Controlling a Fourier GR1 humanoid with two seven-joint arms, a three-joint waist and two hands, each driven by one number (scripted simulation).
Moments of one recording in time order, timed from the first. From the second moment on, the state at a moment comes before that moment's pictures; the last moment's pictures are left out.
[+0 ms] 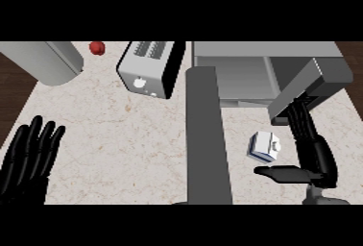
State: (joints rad) left arm 0.27 0.03 -0.05 -2.21 0.06 -0.11 0.00; right arm 0.00 -0.09 -0.09 -1.51 -0.03 0.11 -0.30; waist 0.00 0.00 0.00
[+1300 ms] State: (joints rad) left arm 0.33 0.02 -0.10 -2.27 0.03 -0.11 0.01; right arm -0.33 -0.19 -0.26 -0.46 0.02 0.17 -0.94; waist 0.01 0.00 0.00
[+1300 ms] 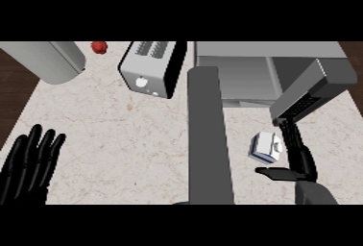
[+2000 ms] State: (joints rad) left arm 0.34 0.01 -0.10 -2.27 0.04 -0.12 0.00; right arm -0.38 -0.19 -0.20 -0.32 0.11 0.13 -1.07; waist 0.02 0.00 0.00
